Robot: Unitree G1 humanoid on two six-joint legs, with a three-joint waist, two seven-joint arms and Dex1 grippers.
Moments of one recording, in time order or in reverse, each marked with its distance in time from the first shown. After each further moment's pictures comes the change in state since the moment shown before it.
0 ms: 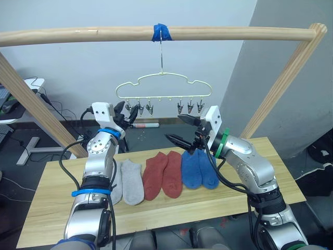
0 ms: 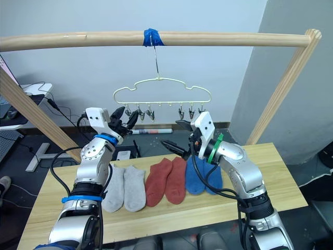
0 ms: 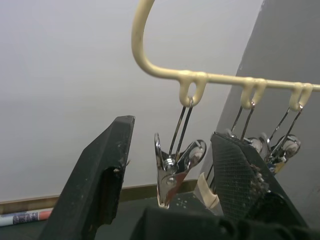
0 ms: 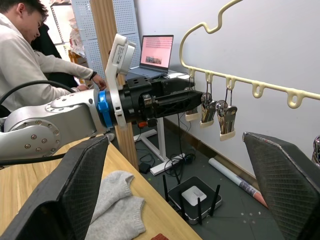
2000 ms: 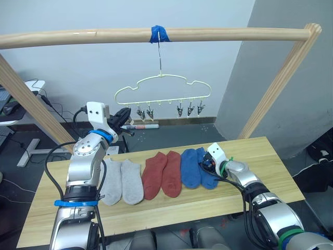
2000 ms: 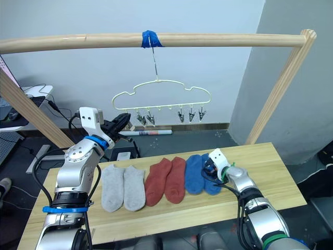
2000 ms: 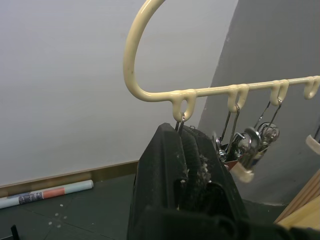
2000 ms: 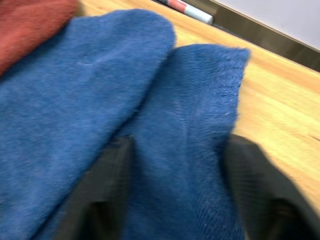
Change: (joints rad) left arm 0.144 0.089 -0.001 -0.359 -0.029 0.334 -0.059; right arm -0.144 0.006 -0.007 1.215 -0.445 -0.445 -0.125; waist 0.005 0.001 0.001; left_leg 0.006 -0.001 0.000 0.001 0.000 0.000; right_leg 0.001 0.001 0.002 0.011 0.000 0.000
